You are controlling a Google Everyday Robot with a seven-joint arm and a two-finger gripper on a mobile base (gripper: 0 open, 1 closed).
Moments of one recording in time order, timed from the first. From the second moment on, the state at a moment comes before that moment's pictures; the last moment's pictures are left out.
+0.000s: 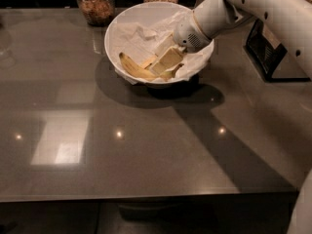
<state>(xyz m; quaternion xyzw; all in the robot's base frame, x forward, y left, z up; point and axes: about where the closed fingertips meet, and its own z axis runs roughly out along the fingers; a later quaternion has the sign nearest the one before) 0.637 -0.014 0.887 -0.59 0.71 0.23 0.30</state>
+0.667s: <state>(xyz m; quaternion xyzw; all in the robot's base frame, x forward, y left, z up) 0.637 -0.009 0.856 -0.59 0.72 0.24 0.27</state>
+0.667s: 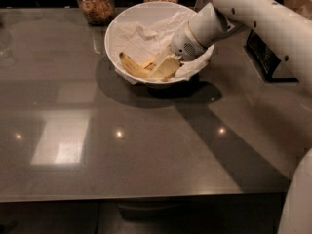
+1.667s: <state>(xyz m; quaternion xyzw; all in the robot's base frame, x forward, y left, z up) 0.633 -0.020 0.834 -0.57 0.74 0.23 0.25</state>
